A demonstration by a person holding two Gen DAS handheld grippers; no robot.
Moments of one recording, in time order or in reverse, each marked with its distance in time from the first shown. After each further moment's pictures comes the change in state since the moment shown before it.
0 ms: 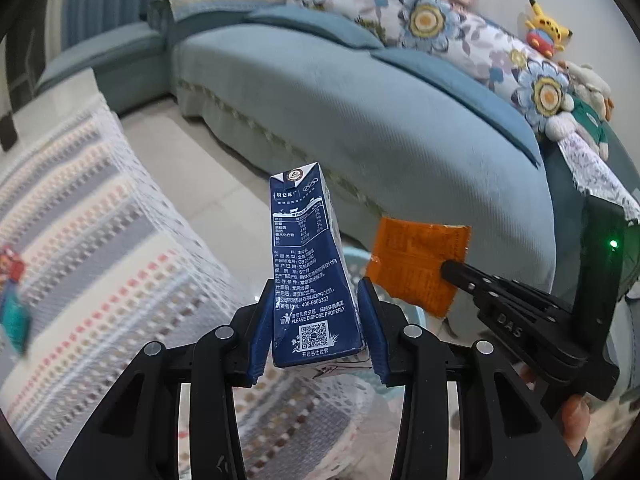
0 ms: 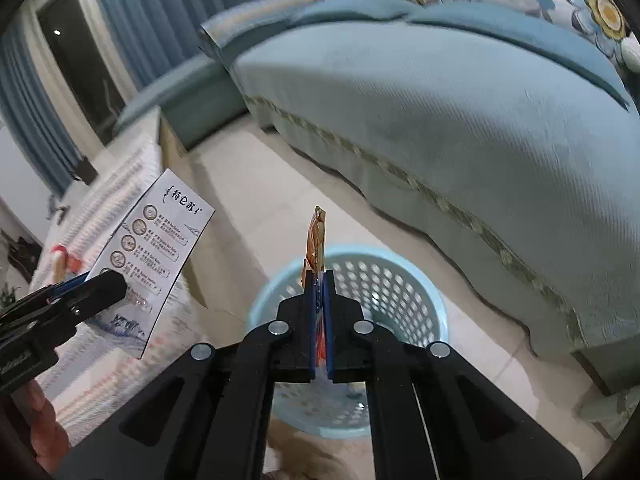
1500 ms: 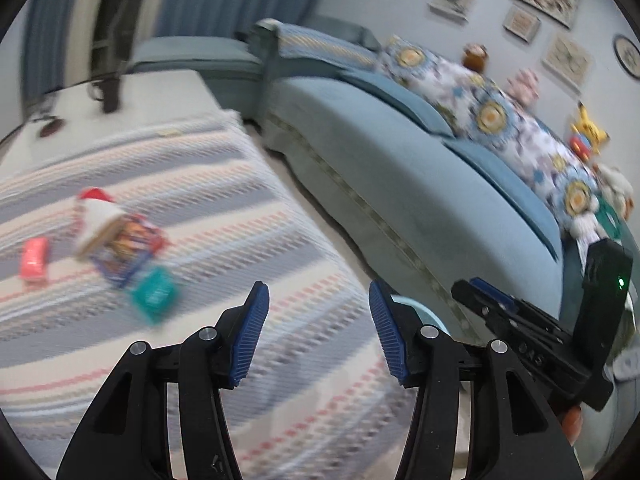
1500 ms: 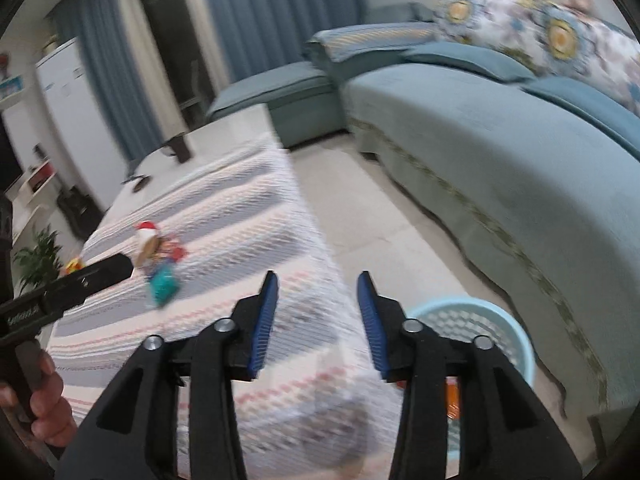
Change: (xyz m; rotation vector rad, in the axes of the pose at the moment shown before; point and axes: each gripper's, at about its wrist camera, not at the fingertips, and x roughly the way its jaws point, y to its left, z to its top) left arm -0.159 0.145 -0.027 -0.266 -0.239 0.125; right arm -0.040 0.181 0.009 -0.275 -0.100 0.238
